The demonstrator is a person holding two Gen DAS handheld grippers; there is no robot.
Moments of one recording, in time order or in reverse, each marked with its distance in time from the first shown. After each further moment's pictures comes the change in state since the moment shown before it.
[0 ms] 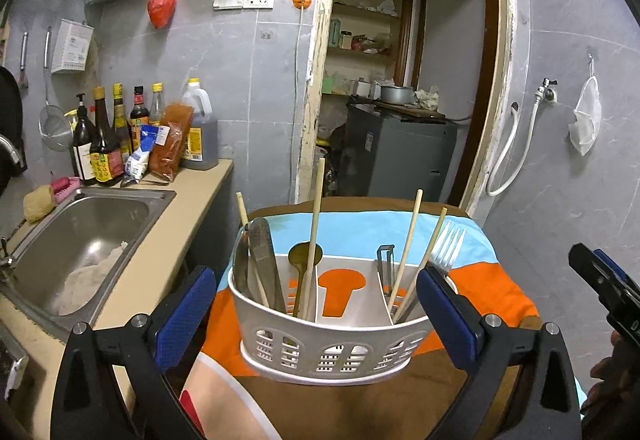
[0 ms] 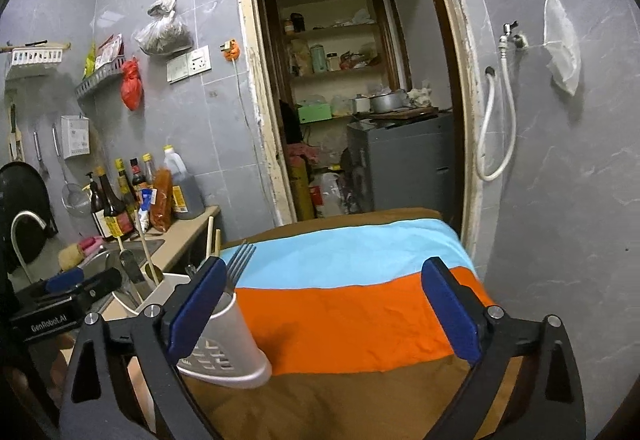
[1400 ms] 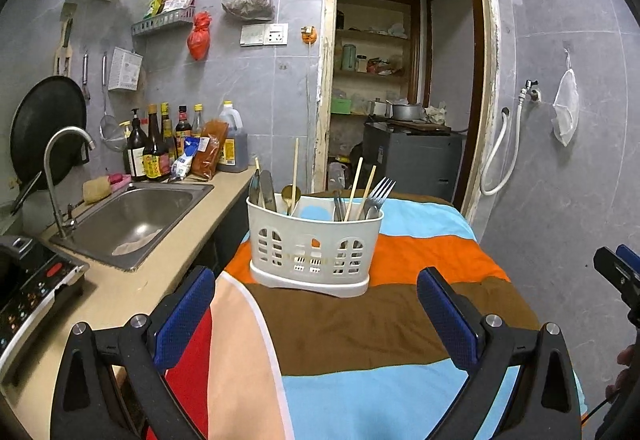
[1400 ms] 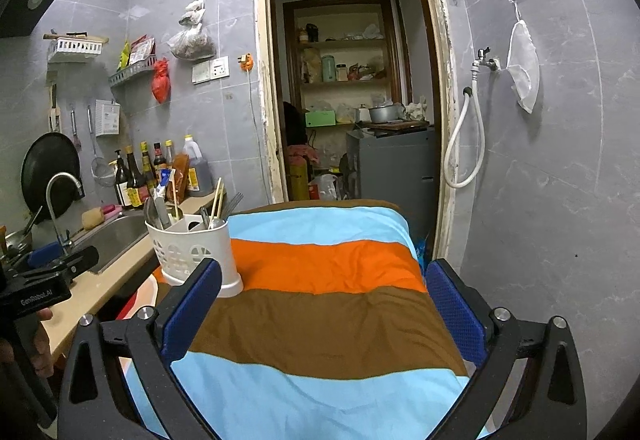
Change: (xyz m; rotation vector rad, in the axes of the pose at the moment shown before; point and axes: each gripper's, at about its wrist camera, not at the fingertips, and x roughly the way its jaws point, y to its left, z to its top) left arm -0.150 -0.062 -0.083 -0.005 -0.088 0.116; right arm -0.153 -0.088 -0.034 -0.082 -0.019 0.045
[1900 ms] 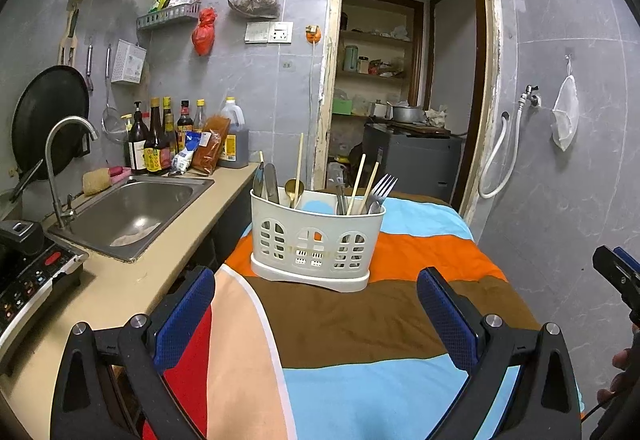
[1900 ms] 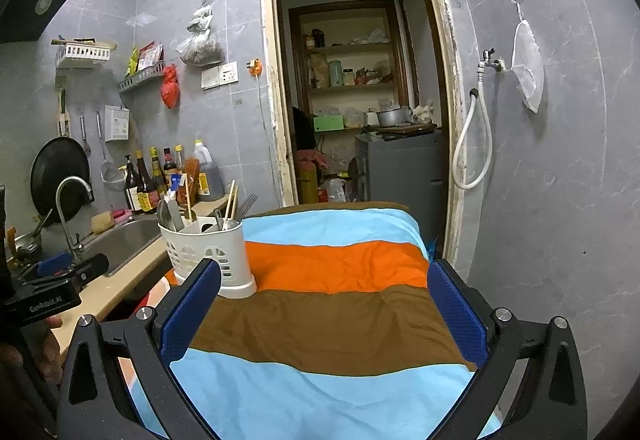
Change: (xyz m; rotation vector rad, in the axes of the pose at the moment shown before) left arm -0.004 0.008 -0.008 -0.025 0.003 -0.014; right arm -0.006 0.006 -0.007 0.015 -0.015 0.039
